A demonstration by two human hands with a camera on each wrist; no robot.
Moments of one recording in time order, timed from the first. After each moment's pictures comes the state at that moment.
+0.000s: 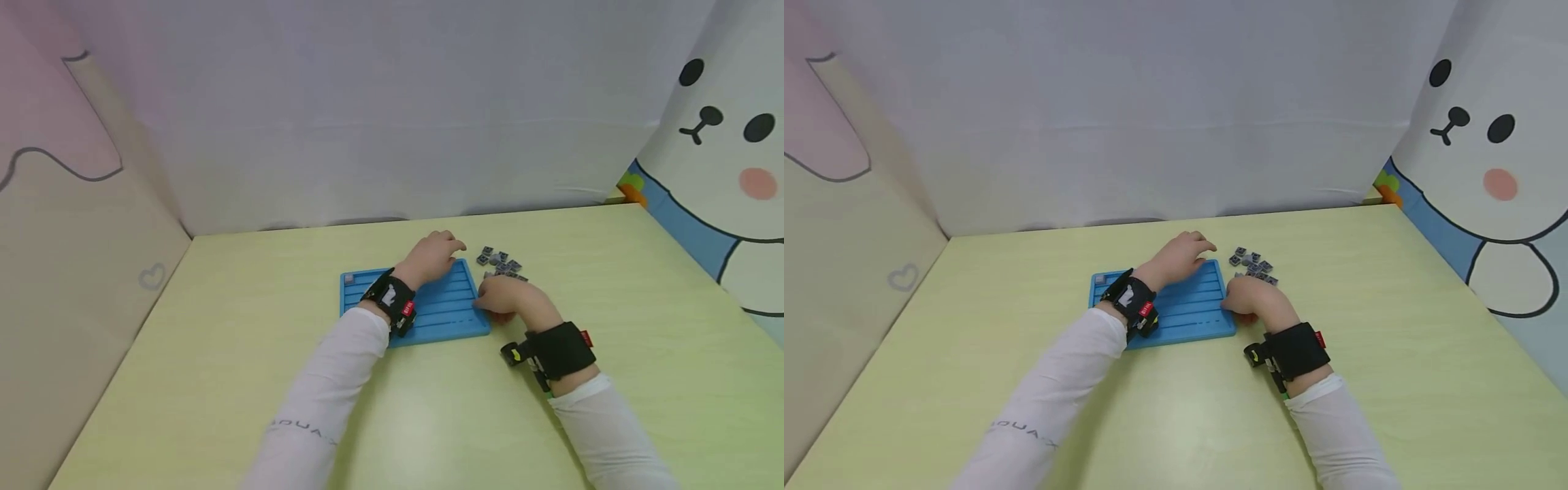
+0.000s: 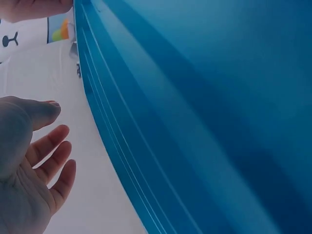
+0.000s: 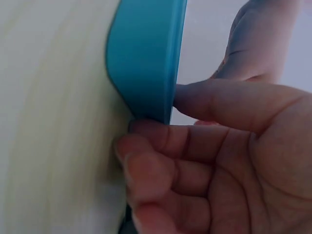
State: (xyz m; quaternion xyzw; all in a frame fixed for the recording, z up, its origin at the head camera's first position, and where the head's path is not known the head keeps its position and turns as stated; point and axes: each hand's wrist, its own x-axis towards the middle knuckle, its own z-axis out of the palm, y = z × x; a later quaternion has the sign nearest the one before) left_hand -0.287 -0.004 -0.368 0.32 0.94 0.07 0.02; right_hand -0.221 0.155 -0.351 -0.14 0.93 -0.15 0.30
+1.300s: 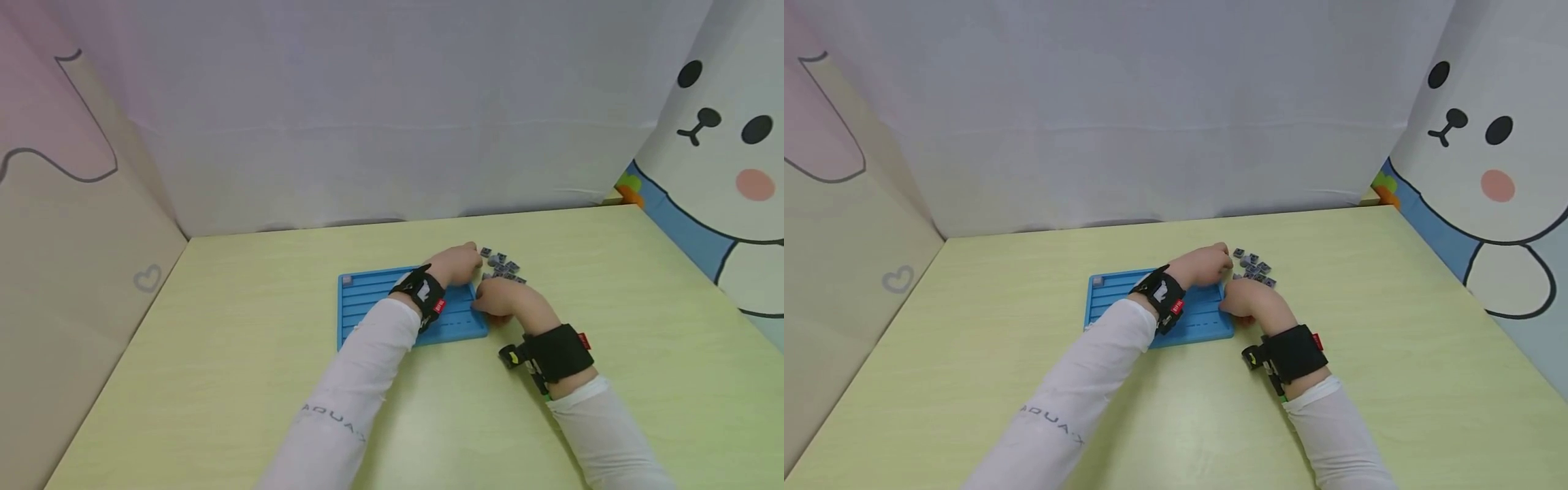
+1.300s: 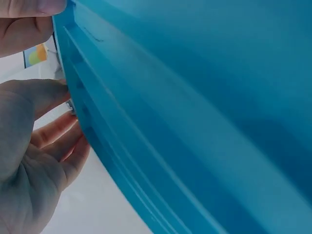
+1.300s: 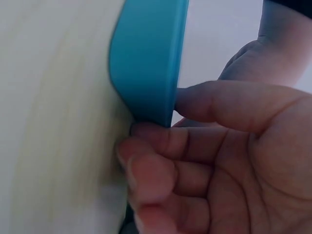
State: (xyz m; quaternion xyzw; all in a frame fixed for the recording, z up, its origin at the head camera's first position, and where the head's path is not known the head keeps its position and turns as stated) left_hand -0.288 0.039 -0.367 0.36 0.92 0.01 0.14; right_hand -0.222 0.153 -0.353 -0.15 0.93 -0.17 0.30
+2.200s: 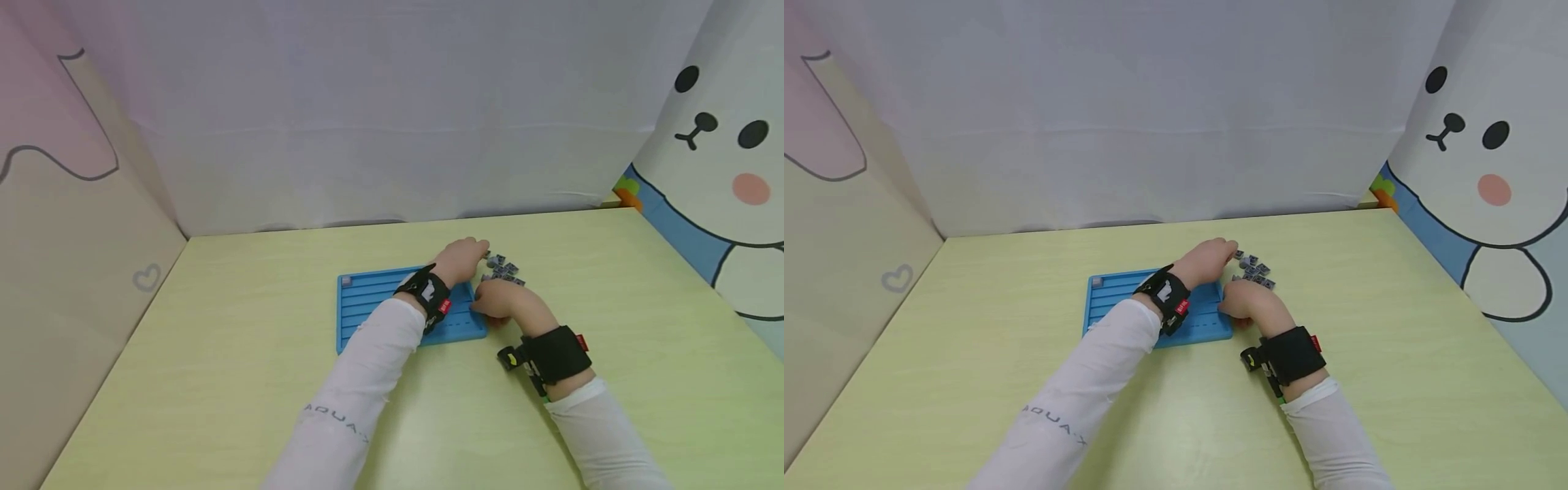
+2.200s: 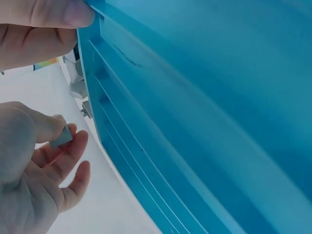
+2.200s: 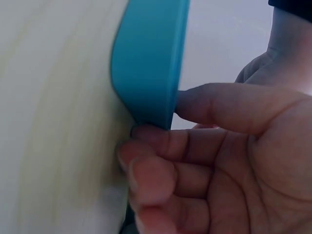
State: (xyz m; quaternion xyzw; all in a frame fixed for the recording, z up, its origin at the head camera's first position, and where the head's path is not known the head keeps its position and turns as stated) left_hand -0.282 0.046 -0.359 0.31 0.94 0.05 0.09; right_hand -0.222 0.152 -0.355 -0.15 0.93 -0.15 0.29
